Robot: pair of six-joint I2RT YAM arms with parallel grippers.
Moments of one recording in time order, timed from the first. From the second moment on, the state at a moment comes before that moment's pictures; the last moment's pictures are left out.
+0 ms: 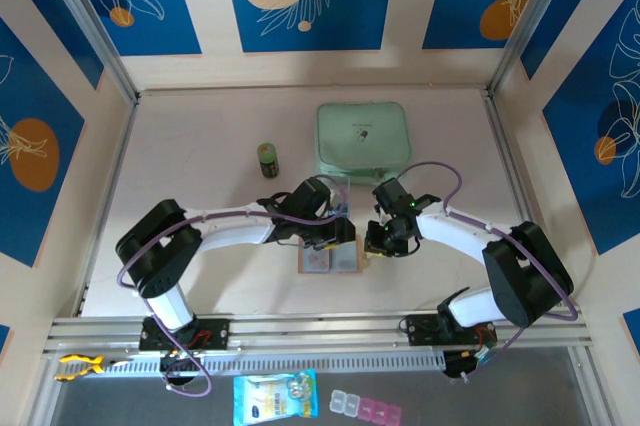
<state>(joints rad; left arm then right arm) -0.91 1.70 0.96 -0.13 0.43 -0.99 0.53 1.39 0.67 -0.62 -0.29 0.68</state>
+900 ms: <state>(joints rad) -0.77 1.35 0.69 -0.30 0.28 -0.91 0.52 1.49 0.70 -0.55 -0.36 0.66</state>
